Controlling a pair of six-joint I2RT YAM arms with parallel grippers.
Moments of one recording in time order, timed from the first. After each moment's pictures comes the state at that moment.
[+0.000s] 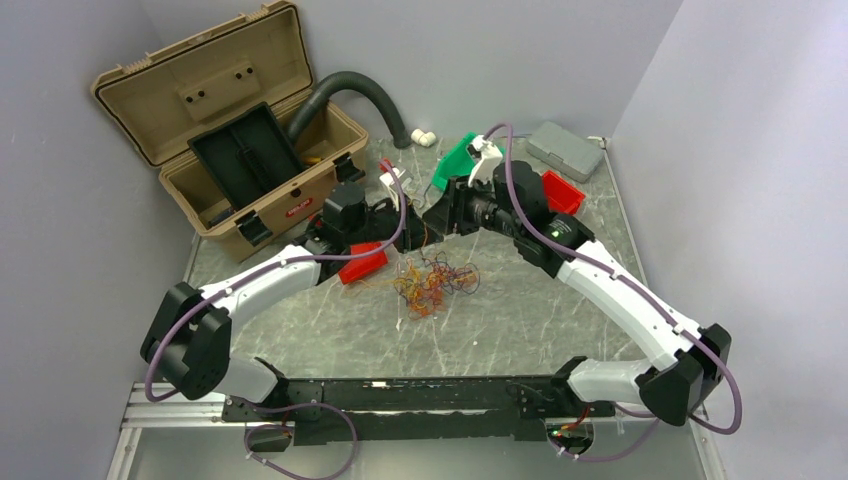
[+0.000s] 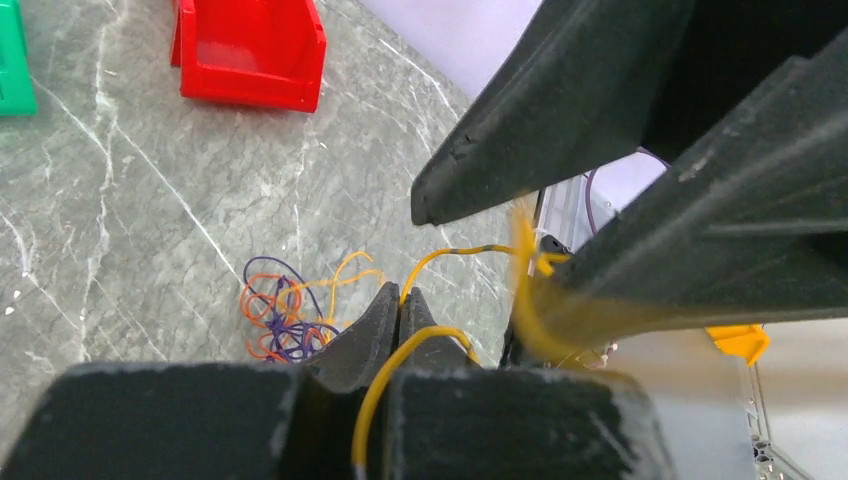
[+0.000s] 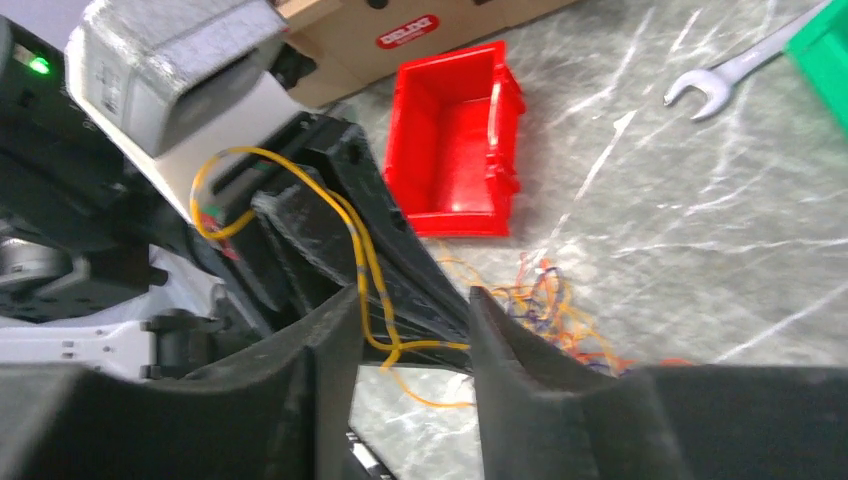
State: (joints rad) left arm -0.62 1.41 0.93 0.34 0.66 -0.47; right arm 0.68 1.25 1.24 -0.35 -0.20 0.47
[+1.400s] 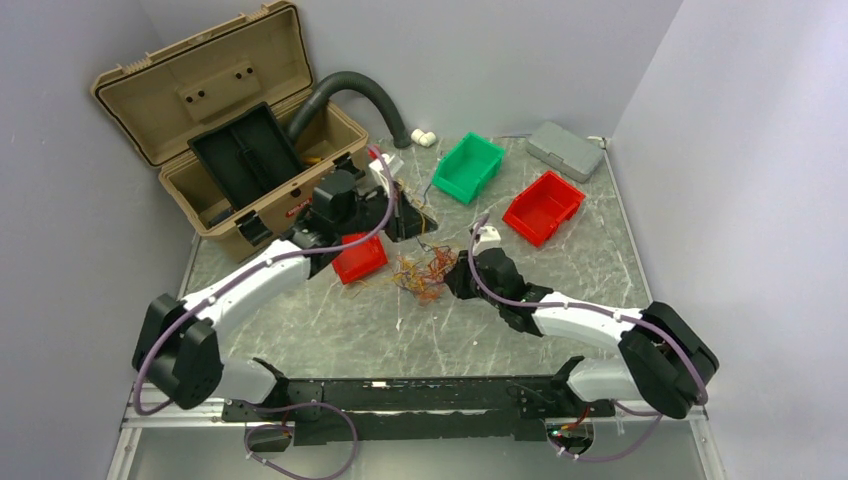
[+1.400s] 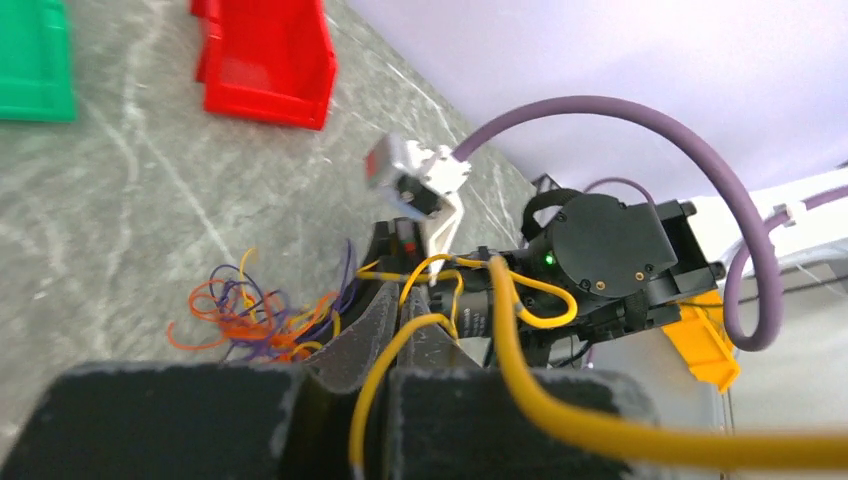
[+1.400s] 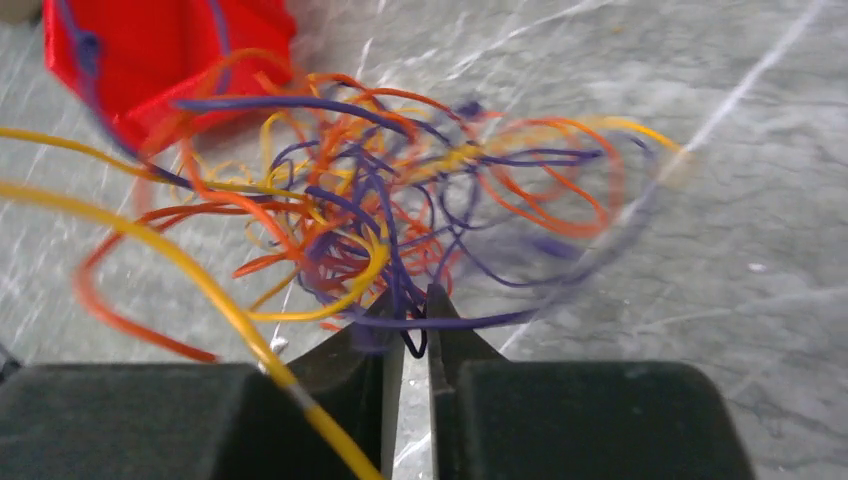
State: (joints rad) left arm -0.60 1.38 1.00 0.23 0.65 -0.52; right arm 0.75 1.27 0.48 0.28 0.07 0.54
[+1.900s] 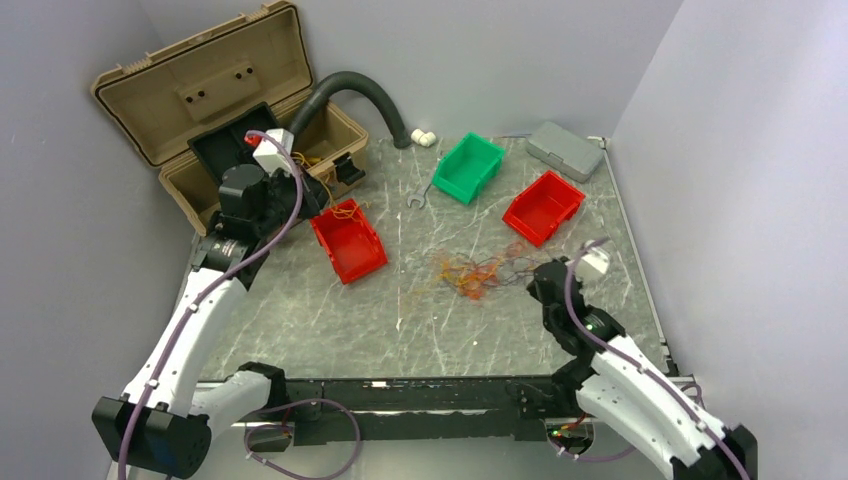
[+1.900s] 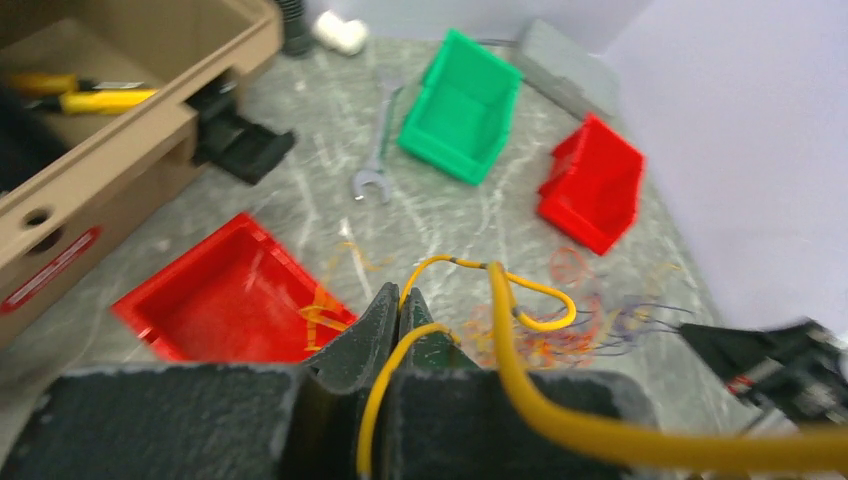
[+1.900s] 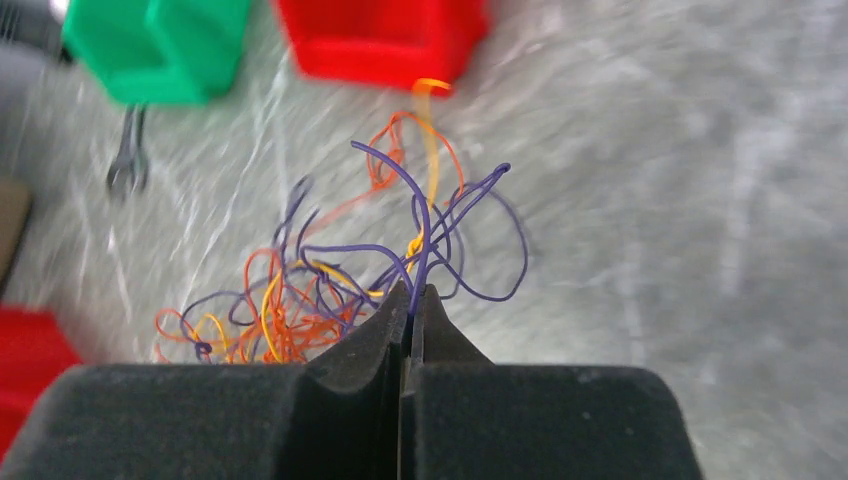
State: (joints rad) left arm -0.24 1.03 1.05 -0.21 0.29 -0.40; right arm 0.56 0.70 0.43 -0.33 0.62 0.87
